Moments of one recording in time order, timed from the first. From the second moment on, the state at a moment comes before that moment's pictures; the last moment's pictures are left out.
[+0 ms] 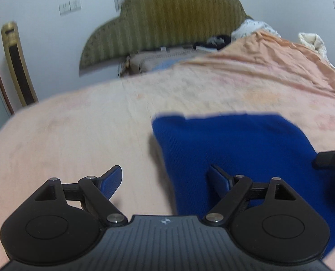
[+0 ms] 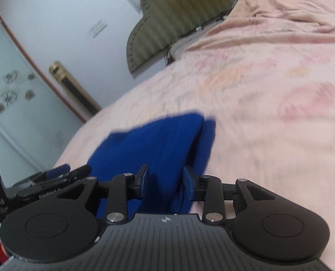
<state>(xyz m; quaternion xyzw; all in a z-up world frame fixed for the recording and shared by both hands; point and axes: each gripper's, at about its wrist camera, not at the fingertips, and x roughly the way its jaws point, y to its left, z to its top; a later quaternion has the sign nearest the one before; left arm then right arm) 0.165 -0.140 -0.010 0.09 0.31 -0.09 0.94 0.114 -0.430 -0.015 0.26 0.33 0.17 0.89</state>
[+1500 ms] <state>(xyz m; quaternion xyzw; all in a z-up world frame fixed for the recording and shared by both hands) 0.113 -0.099 -0.031 -0.10 0.40 -0.19 0.89 0.085 -0.374 -0.055 0.37 0.35 0.17 0.84</state>
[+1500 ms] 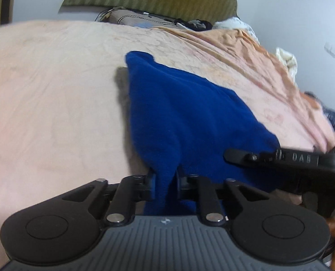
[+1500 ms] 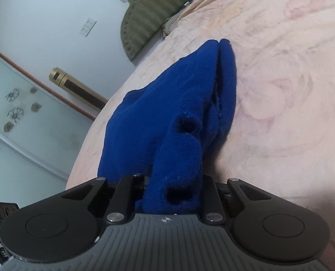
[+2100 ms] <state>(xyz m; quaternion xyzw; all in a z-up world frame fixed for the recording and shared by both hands) 0.084 -0.095 -0.027 0.00 0.37 -0.13 0.92 0.058 -0.347 -0.056 0.35 0.36 0.19 0.84</state>
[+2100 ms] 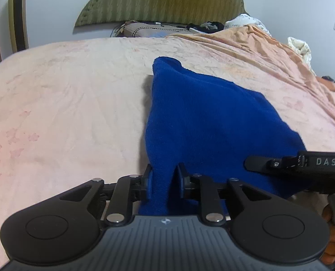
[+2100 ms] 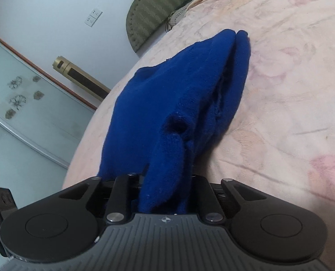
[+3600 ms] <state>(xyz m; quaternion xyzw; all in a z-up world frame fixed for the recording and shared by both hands) 0.269 -0.083 -0.038 -0.20 0.43 -0.25 0.84 0.168 -0.406 -0.062 0.41 0.35 0.19 0.82</state>
